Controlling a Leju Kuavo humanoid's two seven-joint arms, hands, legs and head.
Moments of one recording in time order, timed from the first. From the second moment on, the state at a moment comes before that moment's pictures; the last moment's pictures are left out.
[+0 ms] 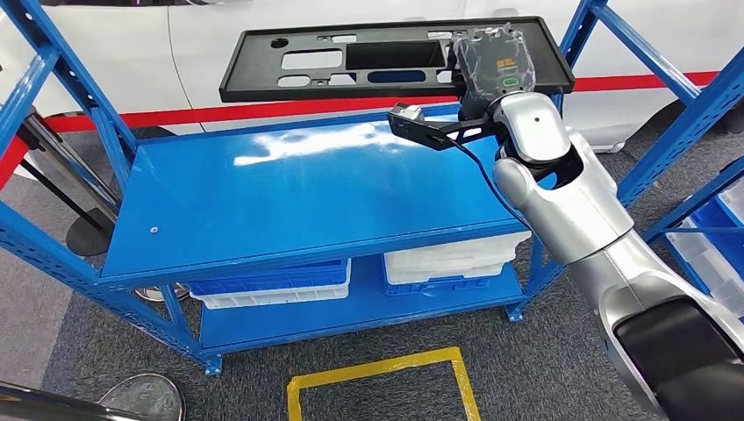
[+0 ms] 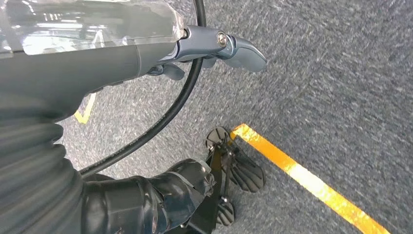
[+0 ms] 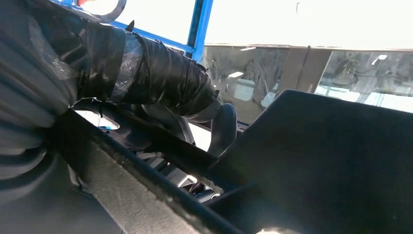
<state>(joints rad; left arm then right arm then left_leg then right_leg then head) -0.07 -0.13 0.92 -0.19 -0.29 0.18 -0.10 -1.07 -0.15 0.91 -1.07 0.80 0.02 -0.11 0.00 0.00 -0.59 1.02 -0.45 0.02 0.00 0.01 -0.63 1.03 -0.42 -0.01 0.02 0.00</state>
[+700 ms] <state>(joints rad) -0.08 -0.13 0.92 -0.19 -0.29 0.22 -0.11 -1.06 -0.15 0.91 -1.08 0.81 0.01 -0.13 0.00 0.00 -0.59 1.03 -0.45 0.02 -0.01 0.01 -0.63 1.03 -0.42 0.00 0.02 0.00</state>
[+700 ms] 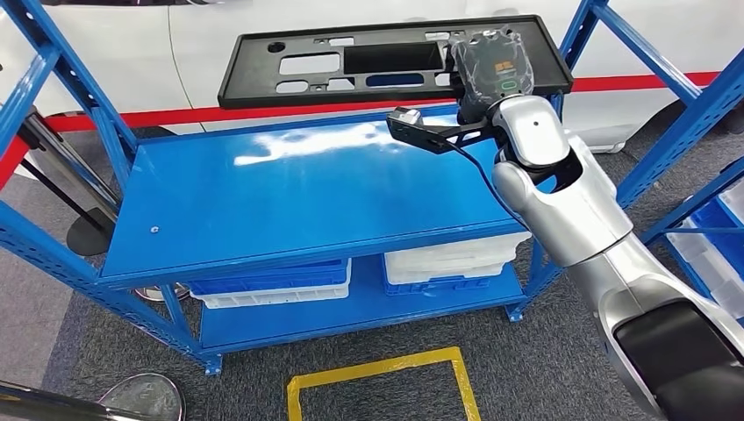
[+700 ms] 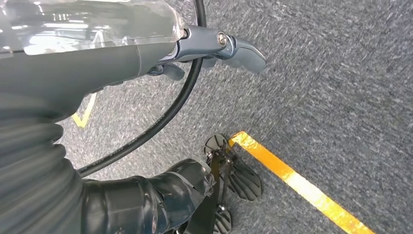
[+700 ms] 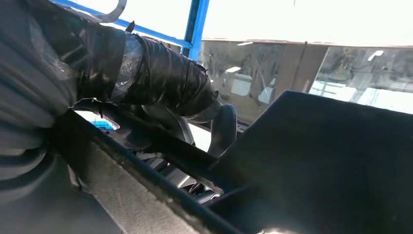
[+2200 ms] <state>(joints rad) -0.08 -0.12 0.94 -0.19 -0.30 0.26 -0.08 -1.00 -0.16 0.91 -1.05 0.80 0.03 -0.16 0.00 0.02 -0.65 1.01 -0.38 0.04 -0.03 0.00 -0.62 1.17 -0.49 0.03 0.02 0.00</state>
